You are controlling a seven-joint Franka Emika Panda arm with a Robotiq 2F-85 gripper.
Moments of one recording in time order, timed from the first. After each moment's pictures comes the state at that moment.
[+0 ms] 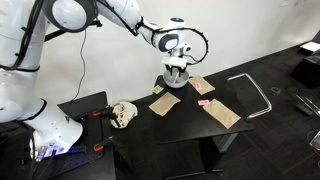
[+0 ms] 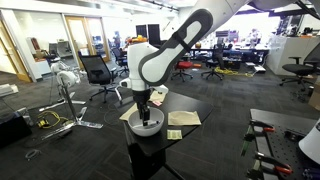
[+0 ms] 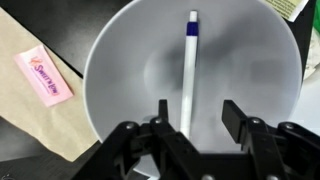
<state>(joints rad) 0.07 0.69 0.12 -1.67 -0.06 2.39 -0.65</state>
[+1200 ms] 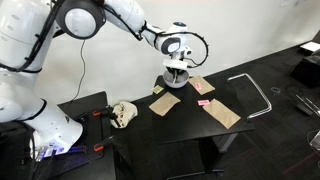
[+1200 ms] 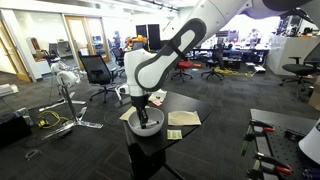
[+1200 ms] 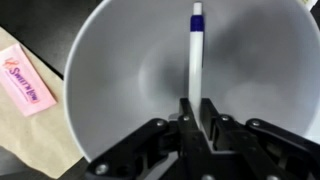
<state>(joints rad) 0.07 0.77 0.13 -1.59 -0.06 2.35 -0.65</state>
